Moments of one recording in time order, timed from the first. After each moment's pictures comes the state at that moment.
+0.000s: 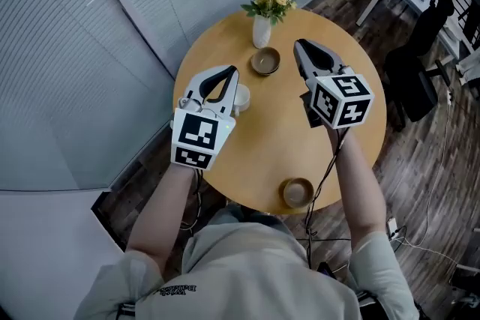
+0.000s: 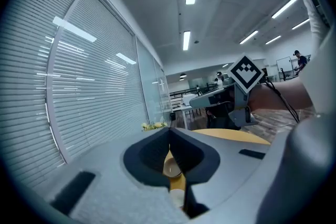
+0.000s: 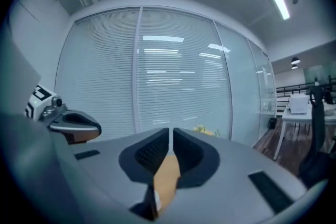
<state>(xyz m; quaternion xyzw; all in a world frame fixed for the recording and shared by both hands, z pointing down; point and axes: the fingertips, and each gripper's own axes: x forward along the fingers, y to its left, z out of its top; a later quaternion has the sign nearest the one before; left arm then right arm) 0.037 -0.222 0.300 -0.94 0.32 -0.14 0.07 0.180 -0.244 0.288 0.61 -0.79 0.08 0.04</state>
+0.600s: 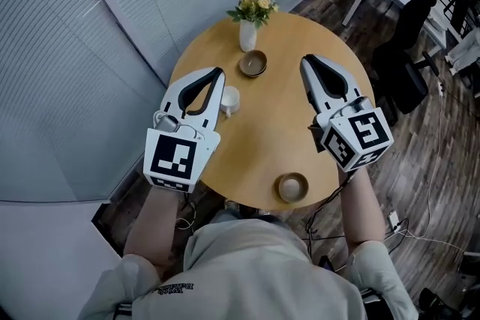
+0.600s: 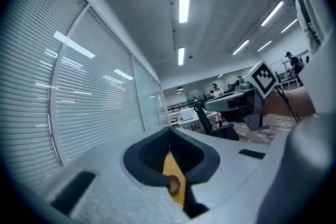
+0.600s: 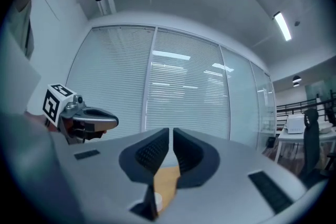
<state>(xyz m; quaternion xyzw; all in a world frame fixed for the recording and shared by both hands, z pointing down) 0.026 -0.162 0.216 -0.94 0.30 -0.07 0.13 0.170 -0.132 0.209 0.61 -0.79 -0.01 0.01</state>
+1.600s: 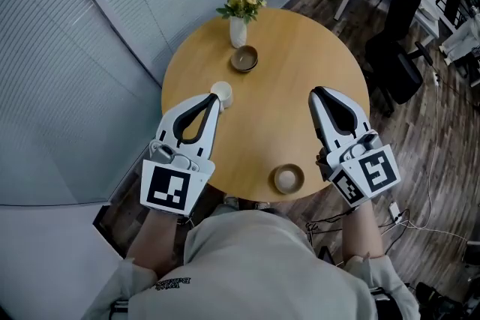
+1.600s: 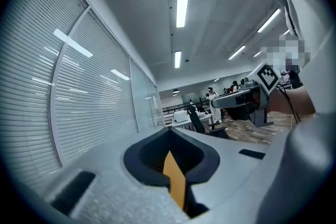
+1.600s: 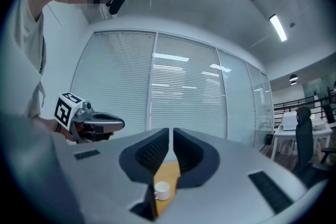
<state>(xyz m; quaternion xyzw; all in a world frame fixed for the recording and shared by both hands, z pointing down) 0.019 -0.090 0.219 -0.95 0.28 -0.05 0.10 0.170 -0.033 0.208 0.62 -0.79 -0.01 0.00</state>
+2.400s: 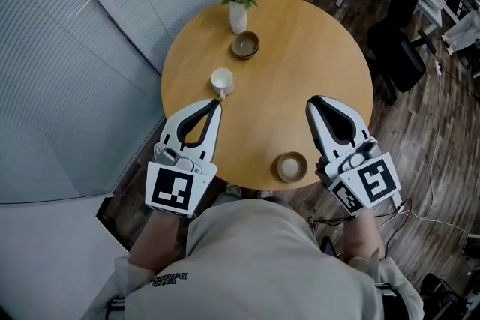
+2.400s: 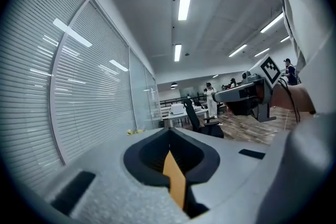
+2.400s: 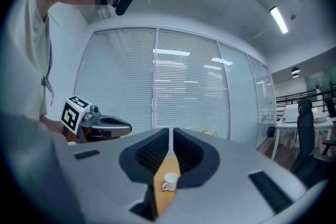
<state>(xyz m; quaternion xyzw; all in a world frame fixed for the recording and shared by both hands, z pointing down) 0.009 -0.074 0.260 -0.96 0.27 -0.09 0.07 0.147 -0.008 0.233 0.60 -0.80 0.02 0.01</state>
